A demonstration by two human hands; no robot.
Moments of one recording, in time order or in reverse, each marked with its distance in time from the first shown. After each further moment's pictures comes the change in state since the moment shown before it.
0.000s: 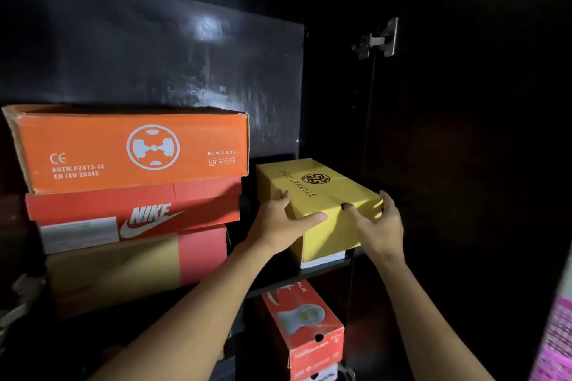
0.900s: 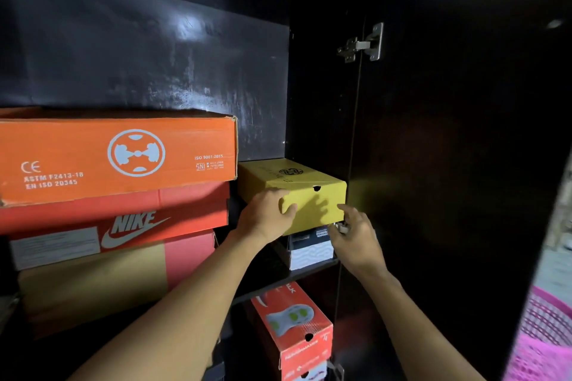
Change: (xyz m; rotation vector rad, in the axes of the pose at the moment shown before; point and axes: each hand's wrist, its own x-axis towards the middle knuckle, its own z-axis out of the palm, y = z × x) left_hand 0.018 0.009 -0.012 0.258 0.053 0.177; right_hand -0.017 0.011 0.004 -0.340 -0.183 -0.144
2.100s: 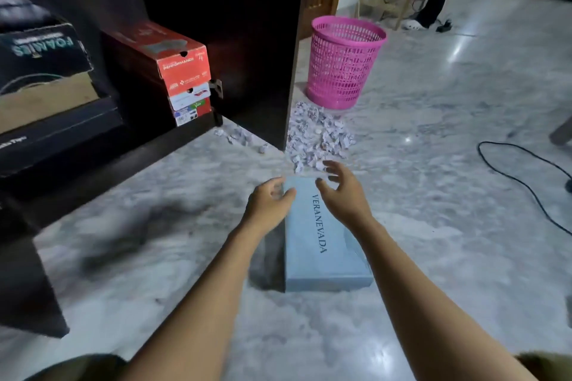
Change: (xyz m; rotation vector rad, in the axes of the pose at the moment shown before) left_hand -0.564 0.062 0.220 -0.587 -0.707 -0.408; right_hand -0.540 0.214 -0.109 -0.096 0.008 0.528
